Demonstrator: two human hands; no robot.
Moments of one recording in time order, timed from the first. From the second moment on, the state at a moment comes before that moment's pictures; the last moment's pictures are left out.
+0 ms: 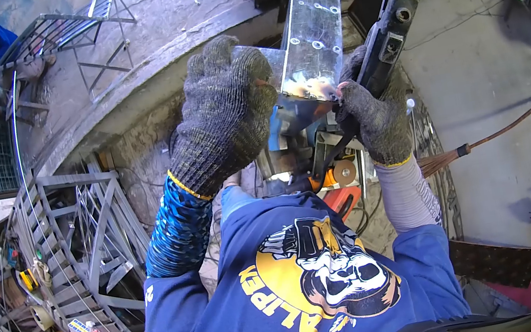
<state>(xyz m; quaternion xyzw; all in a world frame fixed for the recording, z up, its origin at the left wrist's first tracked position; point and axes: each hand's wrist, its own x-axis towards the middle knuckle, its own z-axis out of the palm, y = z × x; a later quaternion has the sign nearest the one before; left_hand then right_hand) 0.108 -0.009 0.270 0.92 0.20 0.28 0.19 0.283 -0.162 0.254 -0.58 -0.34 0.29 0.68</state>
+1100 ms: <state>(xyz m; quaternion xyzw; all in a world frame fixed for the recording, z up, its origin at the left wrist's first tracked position) 0.112 -0.023 0.289 0.91 0.24 0.25 0.23 0.279 -0.162 0.255 -0.59 -0.36 0.24 0.68</state>
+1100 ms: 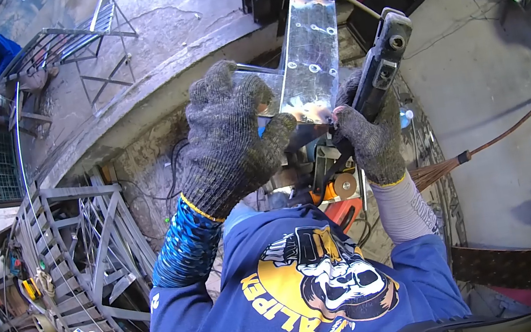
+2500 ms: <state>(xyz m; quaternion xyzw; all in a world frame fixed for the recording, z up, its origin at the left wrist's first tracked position) 0.111 -0.028 0.287 0.91 0.23 0.28 0.19 0.306 -0.221 0.291 -0.64 -0.32 0.24 0.66</state>
